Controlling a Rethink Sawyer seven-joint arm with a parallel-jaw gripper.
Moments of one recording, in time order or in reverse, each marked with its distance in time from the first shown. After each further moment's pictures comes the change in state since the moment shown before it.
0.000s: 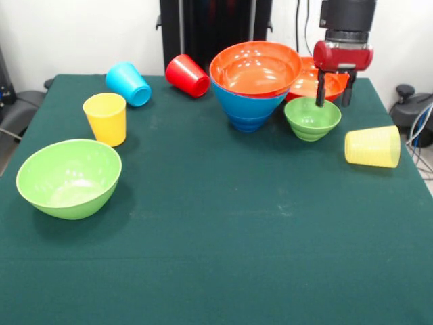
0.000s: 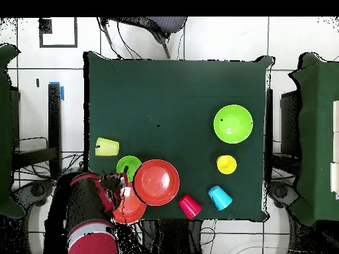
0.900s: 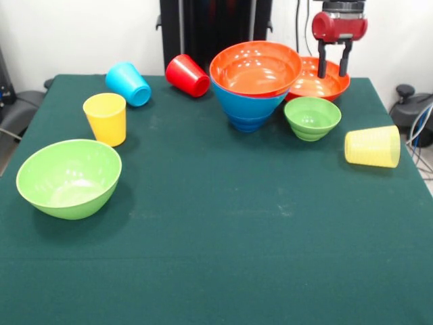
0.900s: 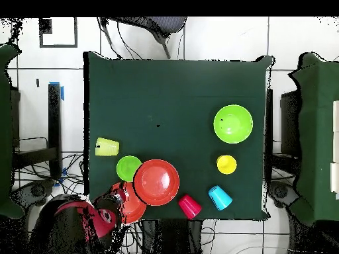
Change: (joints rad) arm 0.093 -0.130 0.021 0.173 -0.122 0.000 0.000
